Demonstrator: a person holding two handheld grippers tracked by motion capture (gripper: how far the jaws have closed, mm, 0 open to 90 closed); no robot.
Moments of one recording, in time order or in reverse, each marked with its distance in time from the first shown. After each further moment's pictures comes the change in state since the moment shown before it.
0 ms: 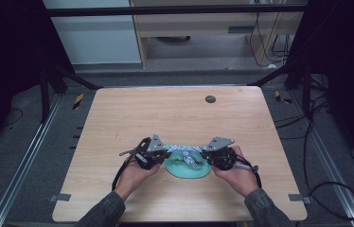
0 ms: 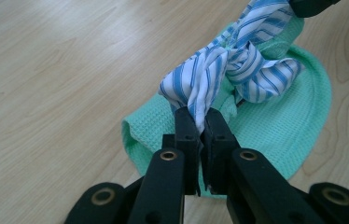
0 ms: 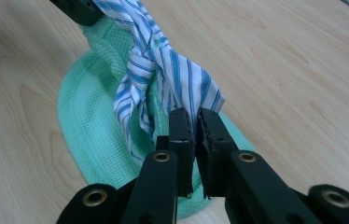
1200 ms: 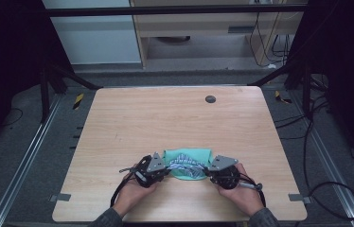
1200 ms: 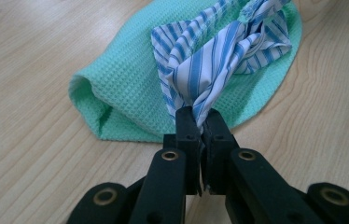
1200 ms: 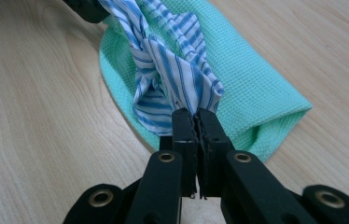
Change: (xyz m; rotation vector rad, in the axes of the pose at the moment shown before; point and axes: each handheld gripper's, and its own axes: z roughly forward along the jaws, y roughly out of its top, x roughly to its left) left arm -0.032 -0.040 0.003 0.022 -0.039 0.033; right arm 0.031 -0.041 -0.009 0.012 0.038 -0.013
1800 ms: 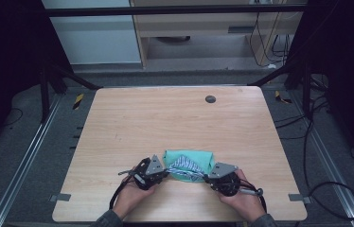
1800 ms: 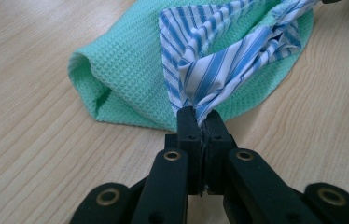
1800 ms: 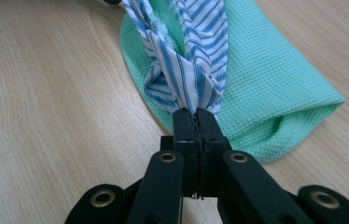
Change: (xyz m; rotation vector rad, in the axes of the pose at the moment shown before) left arm -0.003 -0.007 0.000 0.006 0.003 -0.002; right arm 0.012 -0.013 -0.001 0.018 0.039 -0.020
